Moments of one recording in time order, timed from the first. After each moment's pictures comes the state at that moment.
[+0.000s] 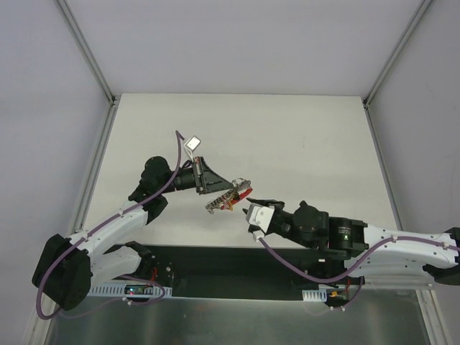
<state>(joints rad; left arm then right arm) -0.53 1.04 0.54 0.48 0.80 -1.17 1.45 0.79 0.75 -0.19 0.37 -0.51</state>
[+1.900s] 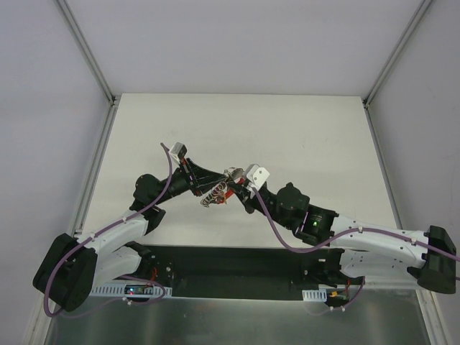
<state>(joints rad) -0.49 1.04 0.33 0.94 0.64 -1.72 1.22 1.01 0.70 0.23 0.26 -0.06</state>
